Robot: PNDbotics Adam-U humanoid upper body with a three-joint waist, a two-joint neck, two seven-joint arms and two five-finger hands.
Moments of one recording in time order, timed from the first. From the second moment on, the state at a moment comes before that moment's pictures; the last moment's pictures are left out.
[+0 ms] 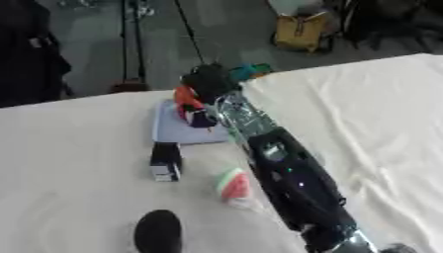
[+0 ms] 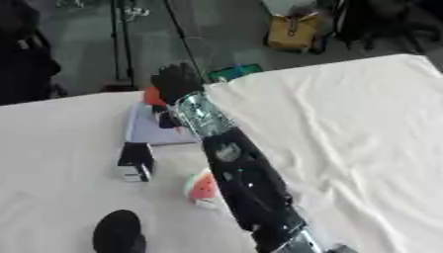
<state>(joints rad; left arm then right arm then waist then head) -0.30 0.17 0.09 -1.99 -0.26 -0.36 0.55 -1.22 0.03 0.05 -0.86 1.70 0.02 0.18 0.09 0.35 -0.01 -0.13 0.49</state>
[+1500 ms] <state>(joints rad) -0.30 0.16 0.09 -1.99 -0.25 -0.36 0.54 -1.22 0.05 -0.02 -0.79 1.73 0.04 0.18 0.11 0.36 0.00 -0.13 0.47</state>
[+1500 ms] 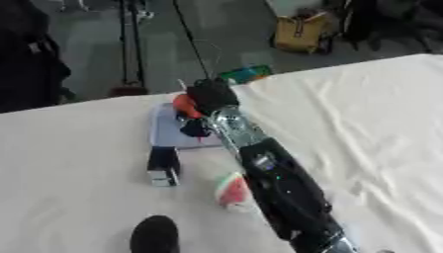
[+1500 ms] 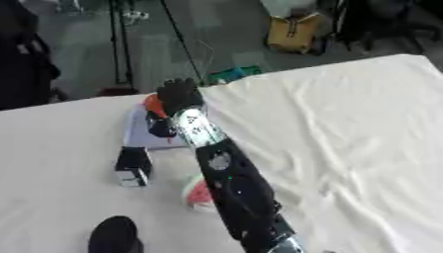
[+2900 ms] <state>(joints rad) -0.31 0.16 0.08 -1.99 -0.24 -0.36 0.53 -1.25 0.06 -0.08 -0.75 1.84 0.17 0.06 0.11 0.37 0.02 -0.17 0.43</state>
